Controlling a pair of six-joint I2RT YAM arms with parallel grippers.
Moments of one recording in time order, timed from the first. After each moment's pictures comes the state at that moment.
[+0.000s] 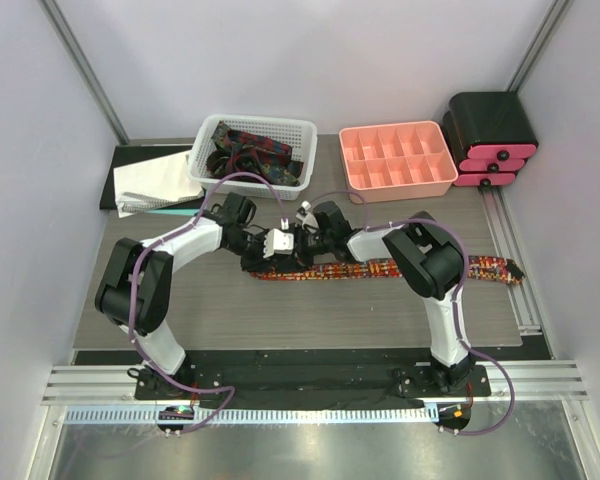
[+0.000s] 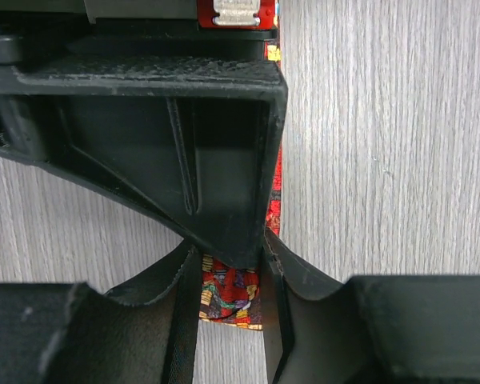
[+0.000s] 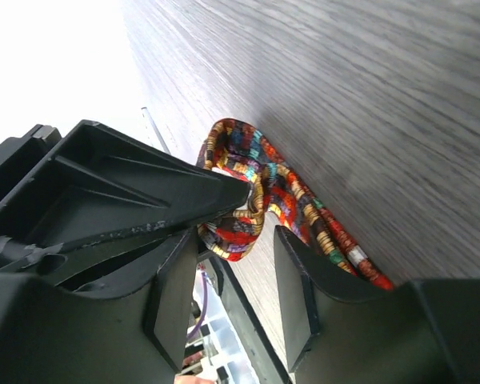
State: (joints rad) left arm -0.40 1.70 1.04 -0.56 0.65 1.09; right arm 0.64 2.08 1.10 0.35 -0.76 1.02
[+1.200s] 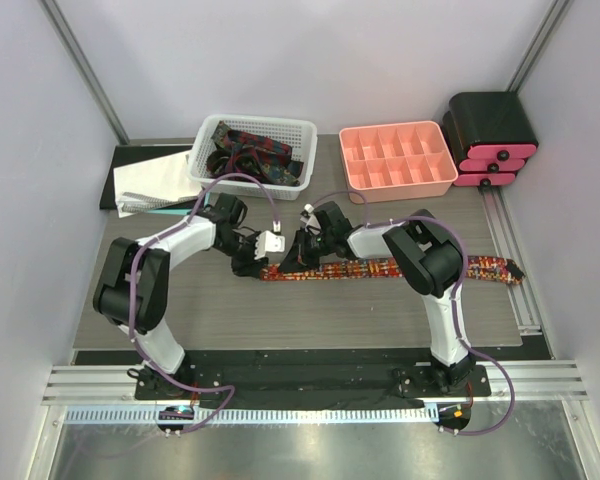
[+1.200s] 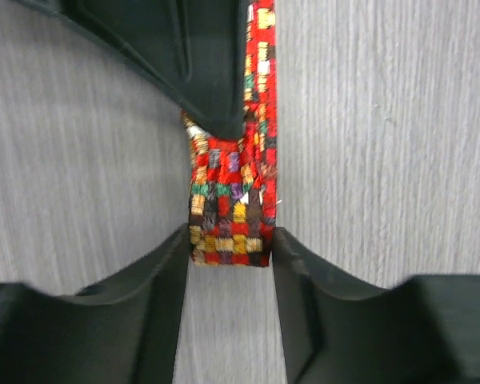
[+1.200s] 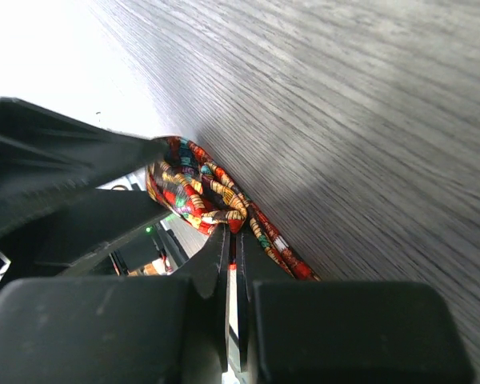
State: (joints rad) left arm -0.34 1.70 1.04 -0.64 0.64 1.18; right arm 0.62 2.11 1.14 0.18 -0.72 0.91
